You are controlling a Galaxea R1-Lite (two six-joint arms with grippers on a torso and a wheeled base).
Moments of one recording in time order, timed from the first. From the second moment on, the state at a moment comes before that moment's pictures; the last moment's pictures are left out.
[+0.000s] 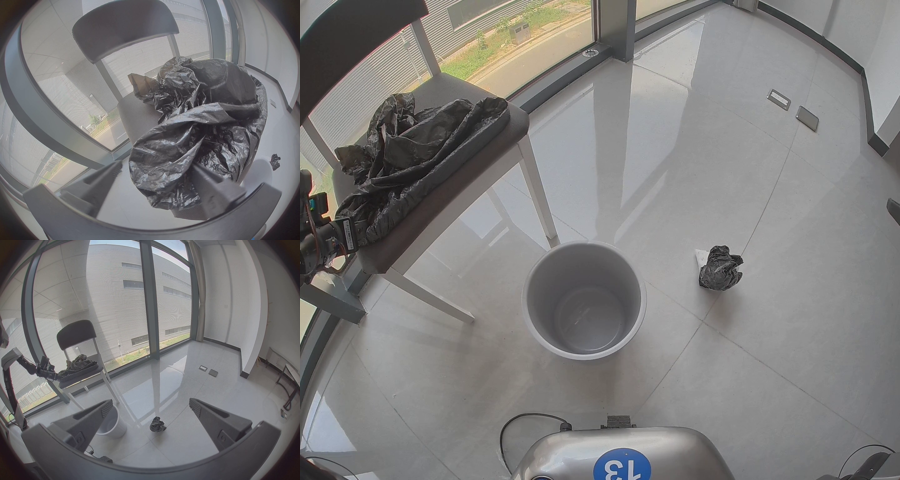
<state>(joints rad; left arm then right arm) 0.21 1.45 -0.91 -0.24 0.18 0.03 0.23 0.86 -0.79 -0.11 0.00 -0.06</state>
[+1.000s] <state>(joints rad) 0.00 1.40 -0.87 -0.27 0.40 0.02 0.23 0.85 -0.75 -0.10 0.00 -0.08</state>
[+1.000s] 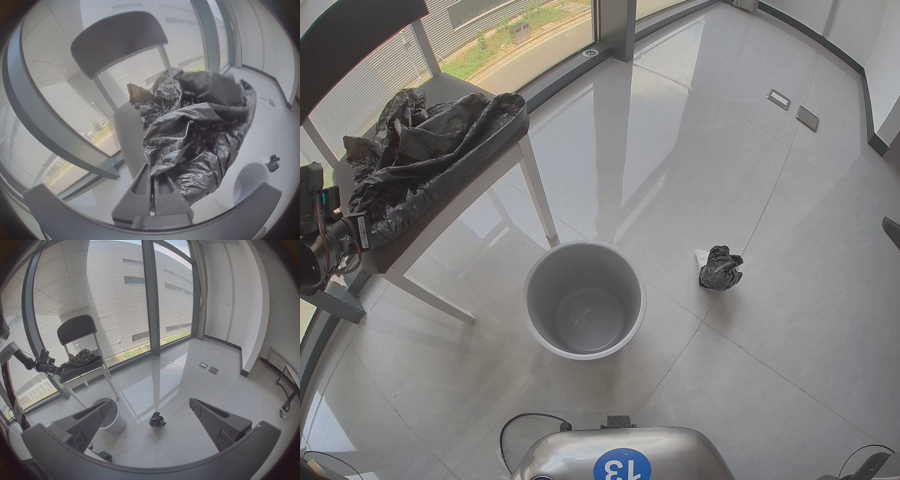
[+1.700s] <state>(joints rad) -0.31 1.22 -0.89 -0.33 0.30 -0.03 0.26 1.01 -0.76 -0.12 0.03 -0.08</state>
